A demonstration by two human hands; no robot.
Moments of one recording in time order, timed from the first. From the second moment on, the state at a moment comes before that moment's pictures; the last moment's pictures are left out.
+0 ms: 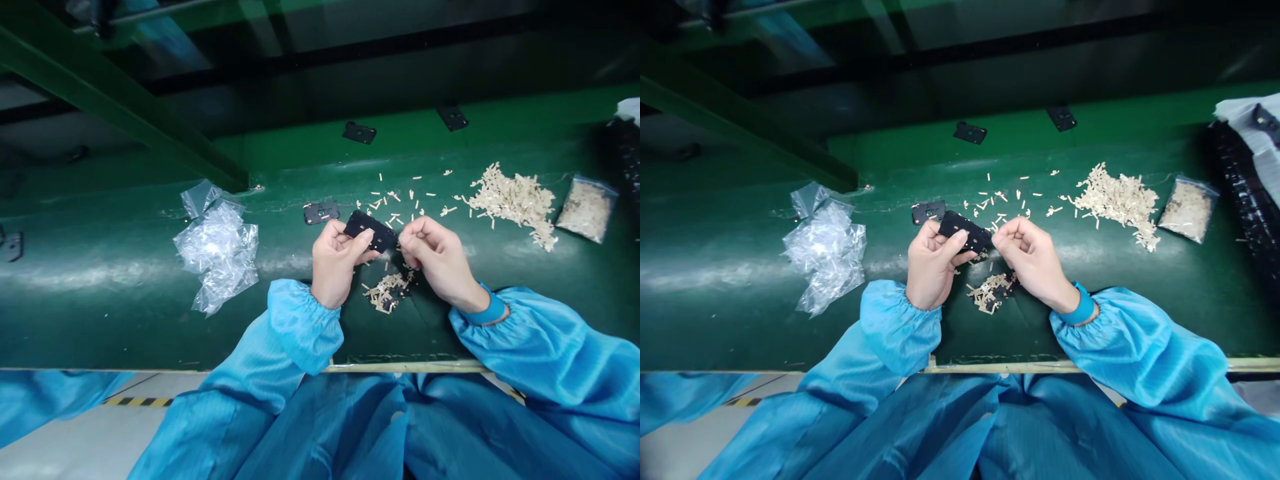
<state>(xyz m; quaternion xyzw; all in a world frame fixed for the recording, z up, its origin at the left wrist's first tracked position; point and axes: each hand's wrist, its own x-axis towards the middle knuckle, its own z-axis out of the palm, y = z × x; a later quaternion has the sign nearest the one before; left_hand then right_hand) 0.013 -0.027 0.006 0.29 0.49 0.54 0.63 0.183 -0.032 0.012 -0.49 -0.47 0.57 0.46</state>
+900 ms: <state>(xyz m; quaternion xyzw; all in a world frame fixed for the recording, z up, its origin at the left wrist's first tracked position) 0.014 -0.031 0.010 0.23 0.46 0.50 0.70 0.181 -0.033 0.012 -0.37 -0.28 0.78 0.42</state>
